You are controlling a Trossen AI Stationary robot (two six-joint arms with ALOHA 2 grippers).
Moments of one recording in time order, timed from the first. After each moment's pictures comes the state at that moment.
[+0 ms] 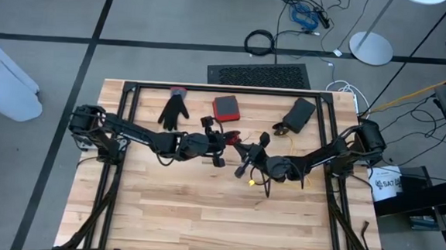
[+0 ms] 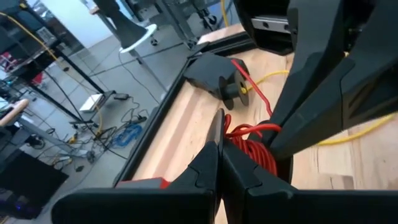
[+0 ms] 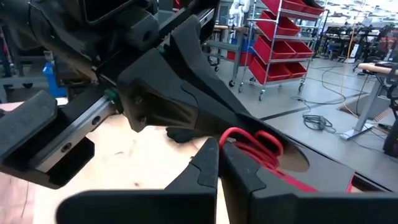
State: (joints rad) left arm -0.06 1.65 0.97 0.35 -0.58 0.32; right arm 0.24 1.68 0.62 0.97 0.82 0.04
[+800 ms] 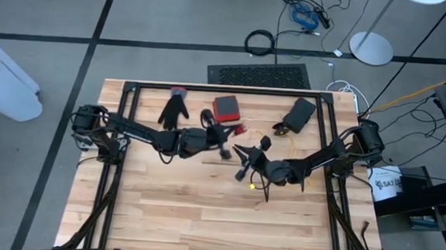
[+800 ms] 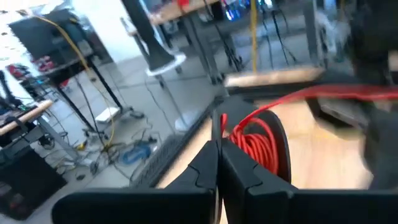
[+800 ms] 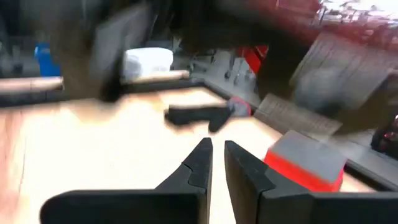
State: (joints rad) left arm -0.04 1.69 0.98 0.54 -0.61 0.28; right arm 0.27 1.69 0.61 0.97 0.88 0.03
